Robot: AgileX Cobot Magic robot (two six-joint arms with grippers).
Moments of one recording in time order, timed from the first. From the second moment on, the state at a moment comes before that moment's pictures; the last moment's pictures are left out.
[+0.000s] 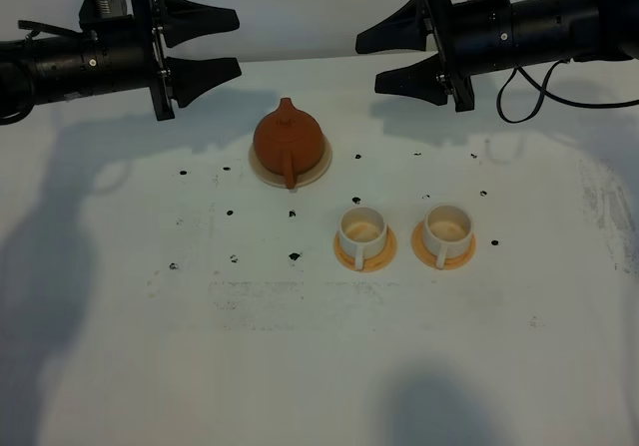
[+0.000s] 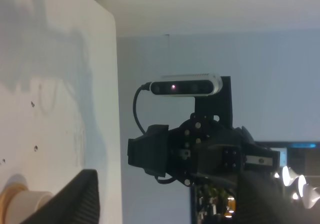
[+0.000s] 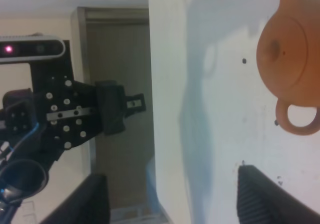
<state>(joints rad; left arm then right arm) 0.04 2.15 -1.48 -1.60 1.13 0.71 0.03 2.19 -1.67 1.43 1.14 -0.59</state>
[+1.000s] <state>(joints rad) 0.02 1.92 -1.48 -1.26 0.85 0.89 0.03 2.11 -1.67 1.13 0.97 -0.64</state>
